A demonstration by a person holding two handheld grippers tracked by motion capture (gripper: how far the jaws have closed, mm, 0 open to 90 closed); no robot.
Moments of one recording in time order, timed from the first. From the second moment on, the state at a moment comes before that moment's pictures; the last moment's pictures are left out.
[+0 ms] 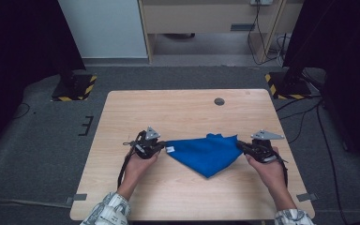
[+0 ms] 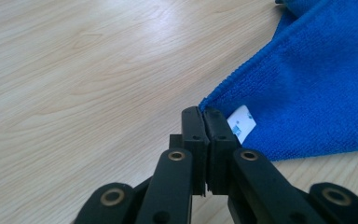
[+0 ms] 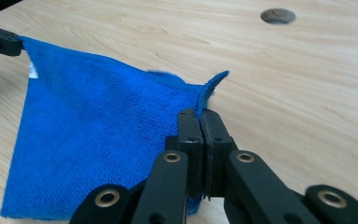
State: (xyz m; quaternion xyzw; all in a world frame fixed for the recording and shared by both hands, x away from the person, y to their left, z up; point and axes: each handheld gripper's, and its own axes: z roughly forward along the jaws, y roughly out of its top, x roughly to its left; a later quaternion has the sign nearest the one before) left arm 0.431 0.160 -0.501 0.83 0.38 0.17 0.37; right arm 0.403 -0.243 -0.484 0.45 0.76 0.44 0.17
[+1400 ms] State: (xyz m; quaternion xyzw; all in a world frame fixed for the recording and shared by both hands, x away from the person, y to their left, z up) left arm 0.450 0.131 -0.529 0.84 0.37 0.13 0.37; right arm 0.397 -0.251 -0.505 0.45 0.76 0.43 0.17
